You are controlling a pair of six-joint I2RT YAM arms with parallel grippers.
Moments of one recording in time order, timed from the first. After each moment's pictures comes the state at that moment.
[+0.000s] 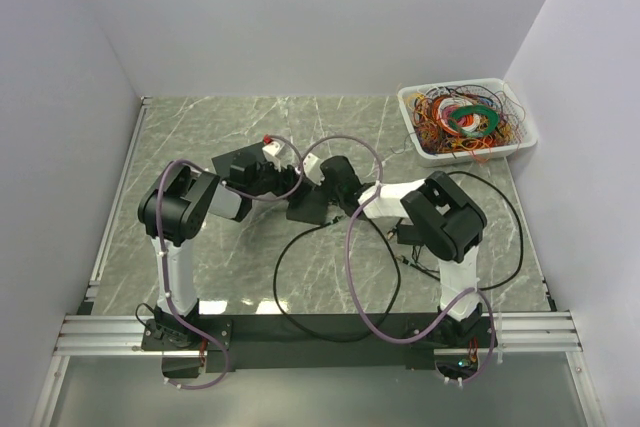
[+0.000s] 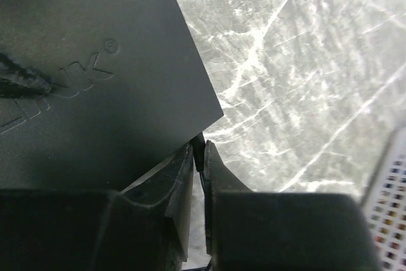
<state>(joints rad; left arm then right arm) -0.36 2.03 0.83 0.87 0.61 -0.18 0.70 1.98 1.05 0.27 0.30 -0.57</state>
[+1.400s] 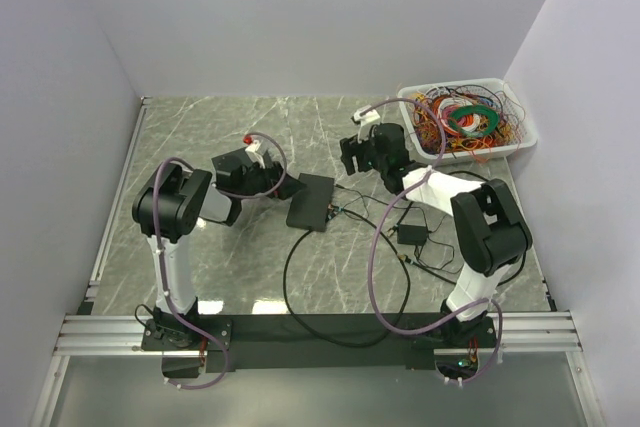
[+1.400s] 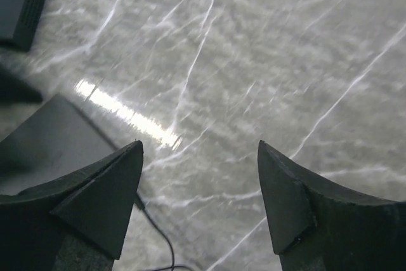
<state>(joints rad) -0.27 2.04 0.75 1.05 0.71 -0.50 0.42 1.75 1.01 0.30 -0.08 -0.06</state>
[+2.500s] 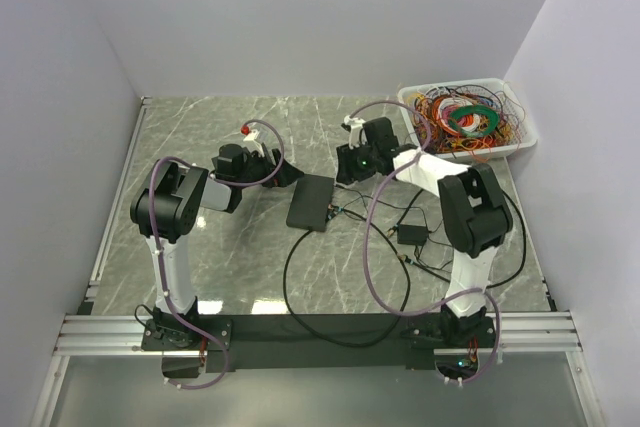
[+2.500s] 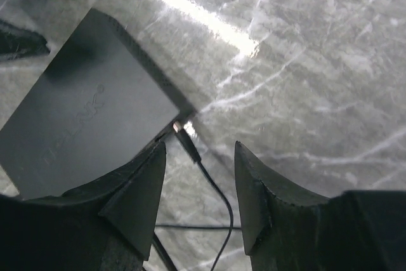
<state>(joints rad) -0.25 2.03 0.87 0.84 0.63 -0.51 0.40 1.90 1.23 -0.16 -0.33 0.05</state>
